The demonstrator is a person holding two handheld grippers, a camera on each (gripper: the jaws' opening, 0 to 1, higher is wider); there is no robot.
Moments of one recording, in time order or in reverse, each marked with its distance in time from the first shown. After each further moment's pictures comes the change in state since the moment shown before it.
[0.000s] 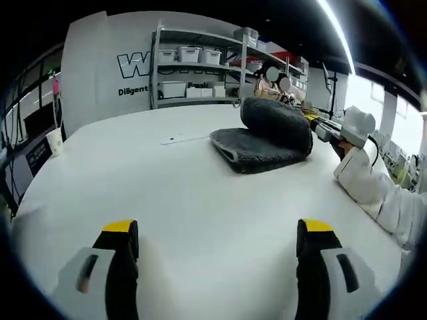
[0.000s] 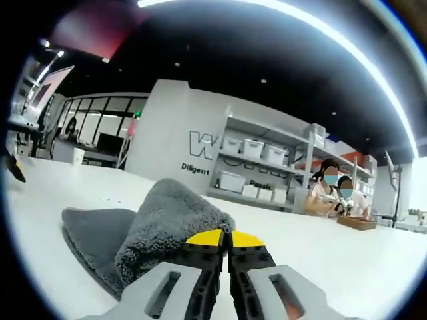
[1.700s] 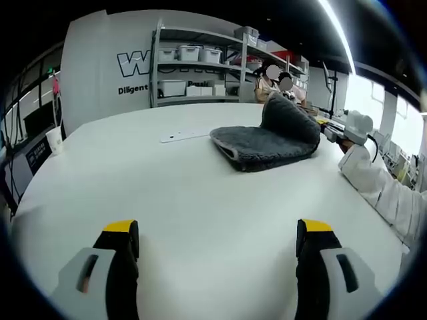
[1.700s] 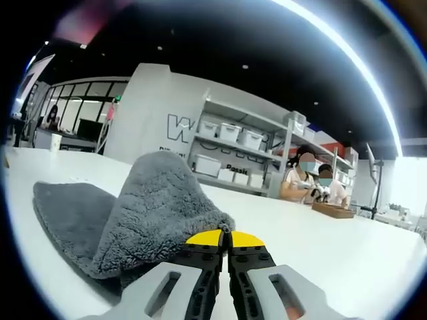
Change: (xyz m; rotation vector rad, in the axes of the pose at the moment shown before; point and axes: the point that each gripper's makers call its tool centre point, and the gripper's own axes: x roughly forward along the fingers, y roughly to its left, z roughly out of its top) left arm 0.002 0.002 -0.002 -0.002 0.010 -0.001; right arm -0.010 -0.087 -0.039 -0.009 0.109 -0.145
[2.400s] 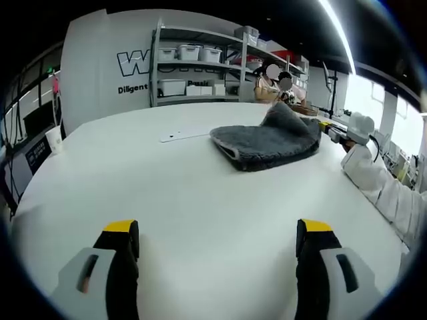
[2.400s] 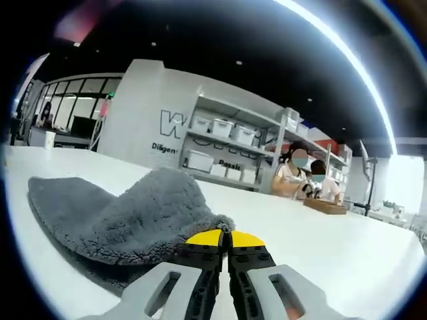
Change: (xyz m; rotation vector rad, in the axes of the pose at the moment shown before) left arm -0.001 -0.003 -0.002 -0.001 0.002 -0.003; right arm -0.007 -0.026 -0.010 0.001 0.028 -0.043
